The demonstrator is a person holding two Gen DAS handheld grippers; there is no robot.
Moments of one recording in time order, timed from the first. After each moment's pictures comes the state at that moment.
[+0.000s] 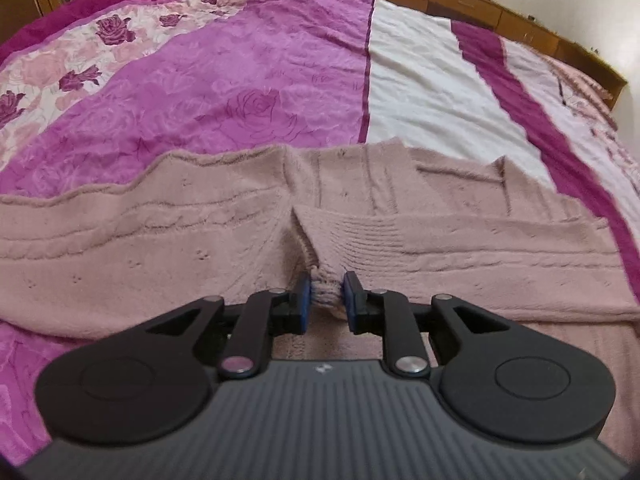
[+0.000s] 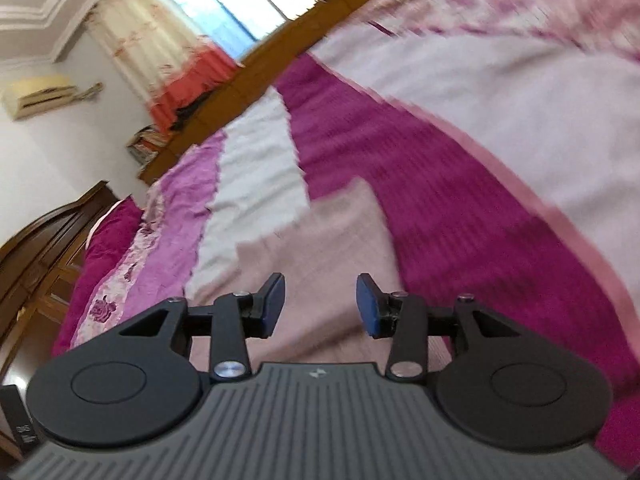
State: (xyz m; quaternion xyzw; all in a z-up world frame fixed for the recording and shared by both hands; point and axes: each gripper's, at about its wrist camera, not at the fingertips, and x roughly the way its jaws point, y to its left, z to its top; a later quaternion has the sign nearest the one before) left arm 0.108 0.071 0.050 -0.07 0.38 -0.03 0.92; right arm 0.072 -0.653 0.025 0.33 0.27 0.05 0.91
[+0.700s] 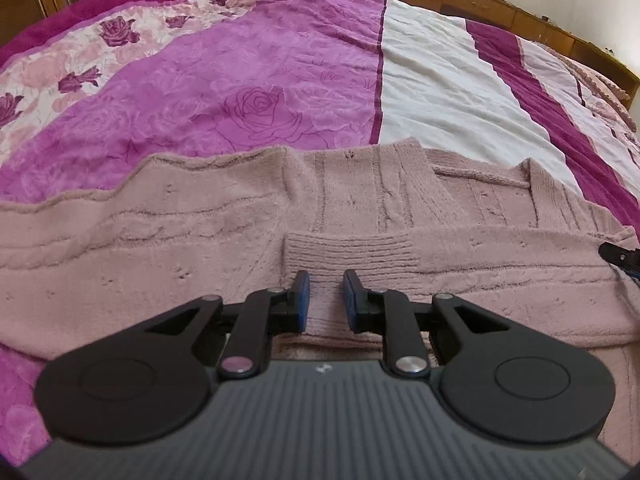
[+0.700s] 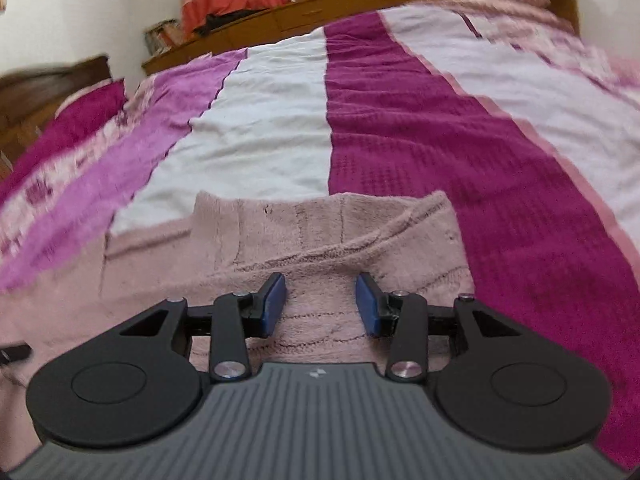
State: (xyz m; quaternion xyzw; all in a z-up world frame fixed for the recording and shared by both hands) left arm 0.136 0.058 0.026 -0.05 0.38 0.00 0.93; right arm 0.209 -0.581 -0.016 0.11 0.32 0.08 0.94
